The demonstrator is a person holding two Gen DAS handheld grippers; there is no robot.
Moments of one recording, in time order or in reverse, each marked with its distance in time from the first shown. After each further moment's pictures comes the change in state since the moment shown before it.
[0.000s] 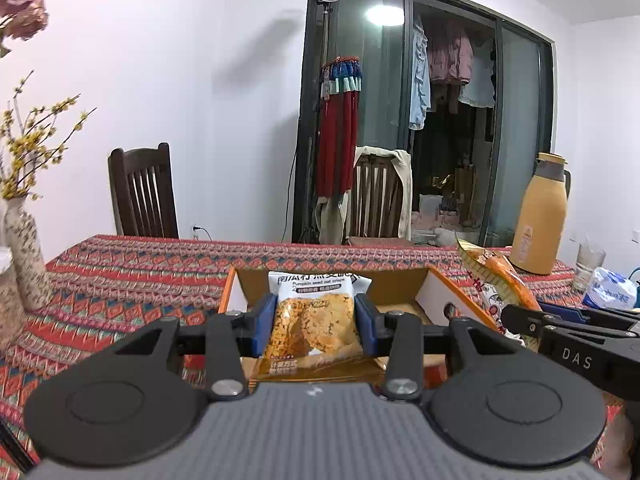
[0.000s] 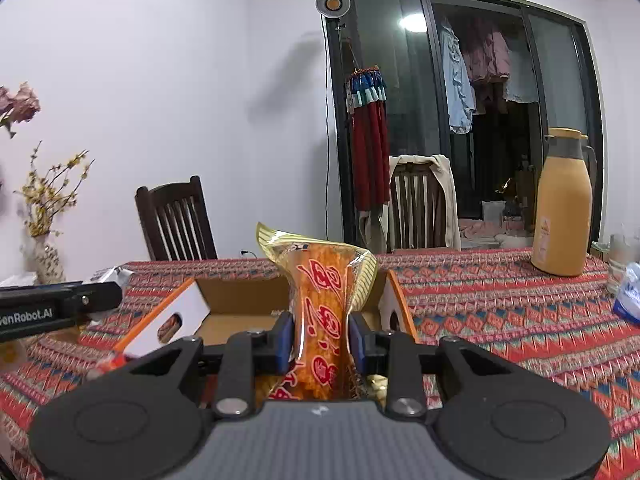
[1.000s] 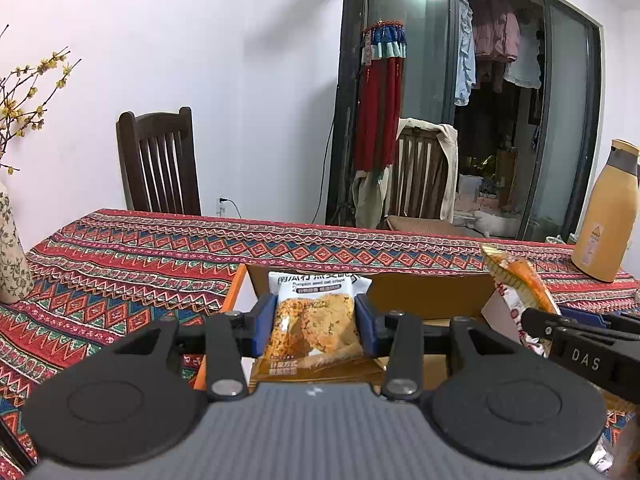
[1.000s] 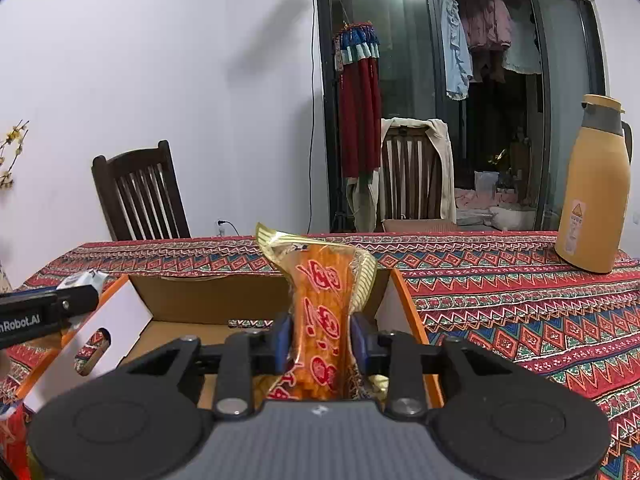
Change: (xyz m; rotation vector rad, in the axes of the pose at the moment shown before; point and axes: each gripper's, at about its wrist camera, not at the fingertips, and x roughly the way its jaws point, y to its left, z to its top) left arm 0.123 0.014 0.008 -0.051 0.090 0.104; right arm 0.142 -0.013 0.014 -0.005 0.117 -0.046
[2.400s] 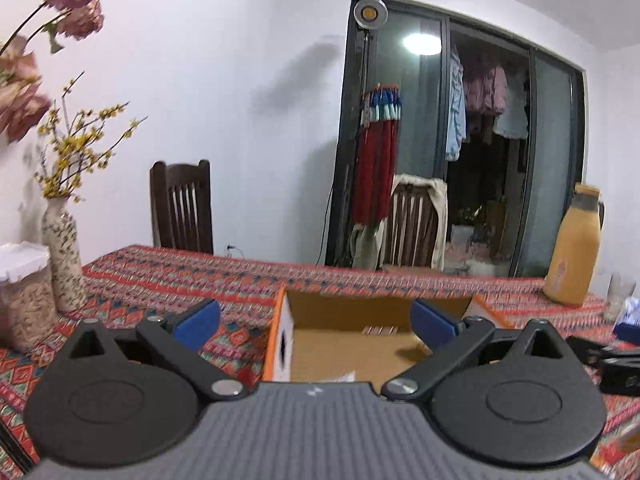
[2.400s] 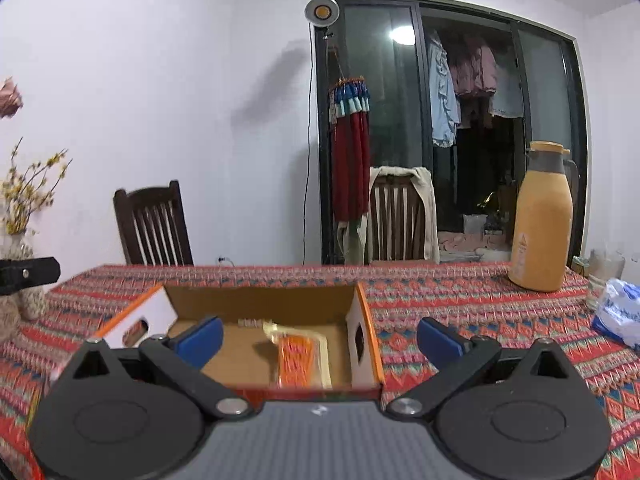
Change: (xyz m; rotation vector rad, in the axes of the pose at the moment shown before) left arm -0.133 0.035 -0.031 -0.013 -0.163 -0.010; right arm -0.141 -0.014 -0.039 -0.026 -0.142 -0.015
